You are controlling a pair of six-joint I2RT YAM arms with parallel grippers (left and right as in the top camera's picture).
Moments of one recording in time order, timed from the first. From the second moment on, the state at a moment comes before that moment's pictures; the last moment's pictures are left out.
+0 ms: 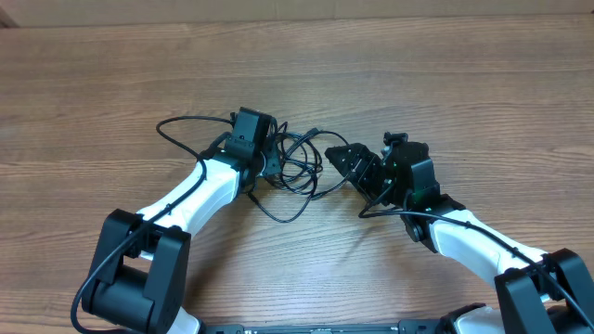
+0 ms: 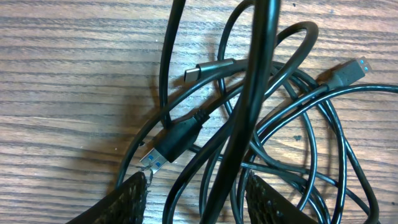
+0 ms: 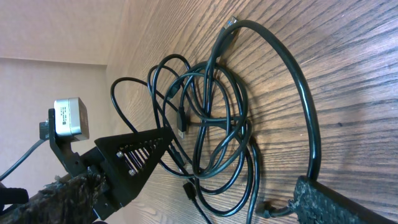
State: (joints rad) left arm -0.37 1.74 0.99 -0.32 -0.02 -0.54; right arm 0.36 1.50 0.55 0.35 -0.43 1.10
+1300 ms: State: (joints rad) left arm -0.37 1.61 1.00 -0.32 0.13 -0.23; right arm 0.36 1.50 0.55 0.46 -0.50 1.02
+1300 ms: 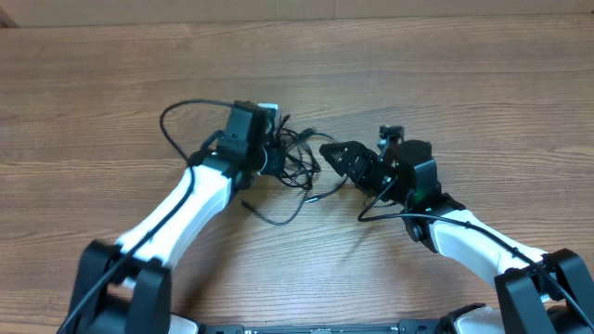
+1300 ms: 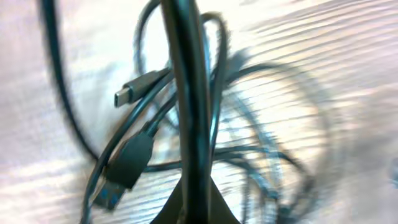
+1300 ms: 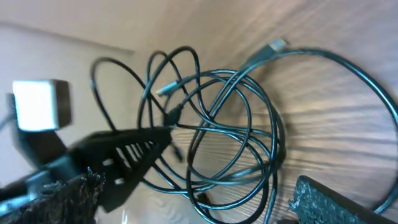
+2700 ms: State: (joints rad) left arm -0.37 1.28 1.00 -0.08 1.04 -0.11; right arm 0.36 1.49 0.55 0.48 -0.64 0.81
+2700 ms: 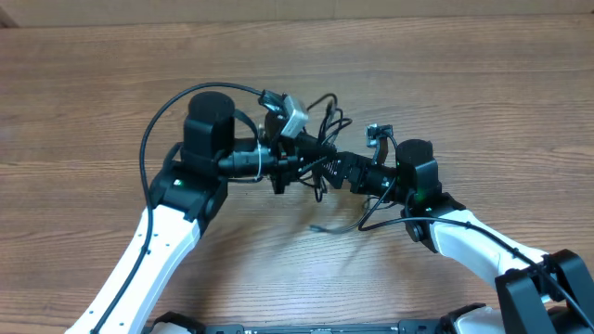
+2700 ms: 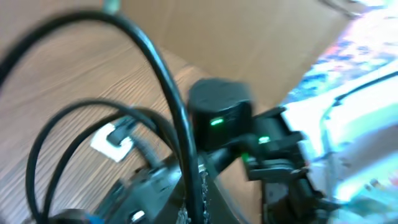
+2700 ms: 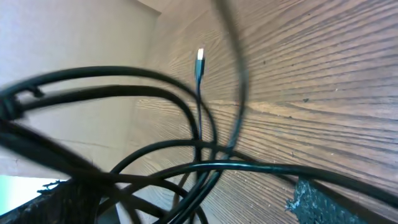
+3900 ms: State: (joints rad) left arm 0.14 1.09 1.00 0.17 1.23 -0.38; right arm 0.37 1.49 0.56 0.45 -0.60 0.81
